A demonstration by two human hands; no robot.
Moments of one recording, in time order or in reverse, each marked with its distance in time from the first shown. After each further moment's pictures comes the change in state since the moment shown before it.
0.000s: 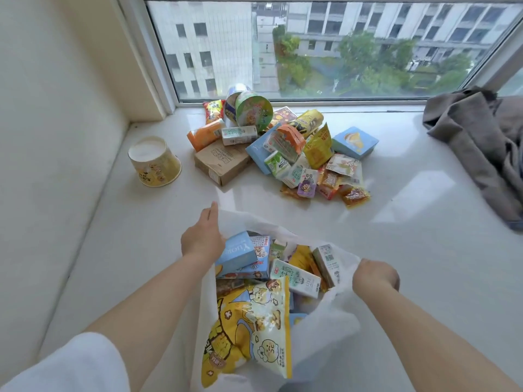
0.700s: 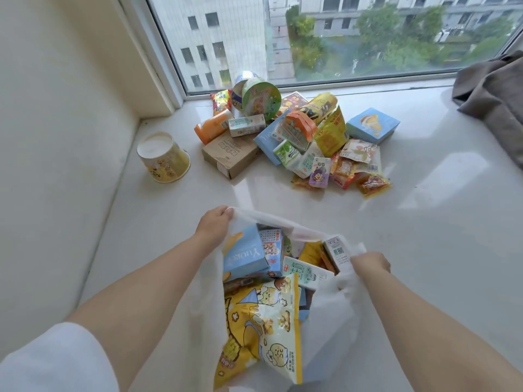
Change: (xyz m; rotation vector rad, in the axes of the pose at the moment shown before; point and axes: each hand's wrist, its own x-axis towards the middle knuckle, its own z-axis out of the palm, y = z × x) left_hand 0.019 0.006 -0.005 -0.808 -0.108 -0.081; right_hand 0.039 -0.032 0.012 1.162 -0.178 0.315
